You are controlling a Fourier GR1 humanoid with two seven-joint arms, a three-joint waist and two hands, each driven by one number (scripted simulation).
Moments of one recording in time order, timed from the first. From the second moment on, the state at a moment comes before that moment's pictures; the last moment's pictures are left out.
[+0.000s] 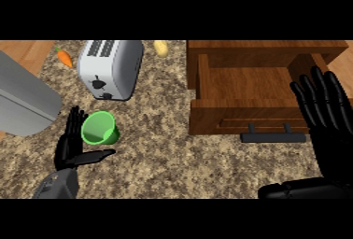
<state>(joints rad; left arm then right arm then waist) -0.33 0.19 0.27 -0.57 0.13 -0.13 -0.79 -0.07 -0.07 -0.01 -2.09 -0.12 0.12 0.15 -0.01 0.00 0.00</state>
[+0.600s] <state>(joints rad) -0.45 0.21 0.30 -0.33 0.14 -0.20 -0.91 -0.11 -0.08 -0.04 -2.08 -0.14 0.11 0.18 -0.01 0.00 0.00</state>
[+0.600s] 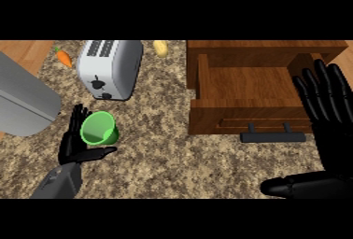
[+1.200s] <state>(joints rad) -0.50 0.19 0.31 -0.25 0.17 -0.29 -0.91 -0.10 -0.08 -0.03 -2.10 -0.15 0.12 0.19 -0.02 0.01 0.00</state>
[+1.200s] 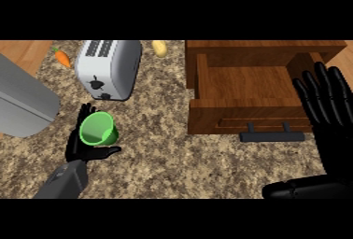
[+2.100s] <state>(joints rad) -0.45 0.16 0.29 -0.36 0.17 -0.27 -0.99 -0.12 -0.09 -0.06 -2.09 -0.16 0.12 0.20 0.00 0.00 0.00</state>
